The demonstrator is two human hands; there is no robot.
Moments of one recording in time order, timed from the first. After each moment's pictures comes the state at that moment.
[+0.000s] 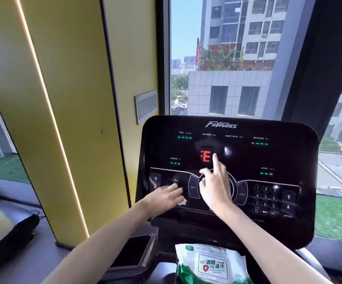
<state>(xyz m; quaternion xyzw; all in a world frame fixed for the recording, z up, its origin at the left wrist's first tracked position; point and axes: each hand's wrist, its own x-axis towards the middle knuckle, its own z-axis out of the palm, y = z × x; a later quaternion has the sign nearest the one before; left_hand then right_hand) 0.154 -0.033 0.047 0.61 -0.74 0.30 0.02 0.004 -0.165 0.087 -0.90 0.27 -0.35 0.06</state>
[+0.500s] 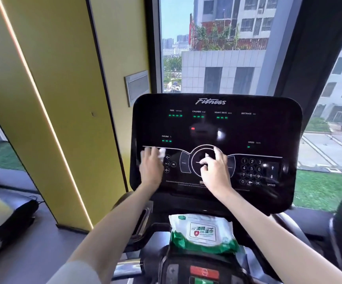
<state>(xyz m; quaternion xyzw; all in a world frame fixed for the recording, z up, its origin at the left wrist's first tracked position) 0.130 -0.055 0.047 0.83 -0.35 0.23 0.37 -0.035 -0.160 0.072 -0.86 0.32 -0.35 0.18</state>
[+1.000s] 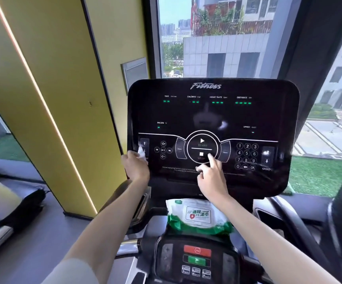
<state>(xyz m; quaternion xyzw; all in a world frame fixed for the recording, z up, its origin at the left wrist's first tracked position) 0.124 -0.034 0.026 0.85 -0.06 0.11 0.51 -0.066 -0.145 0.024 -0.89 0.31 -0.27 0.17</state>
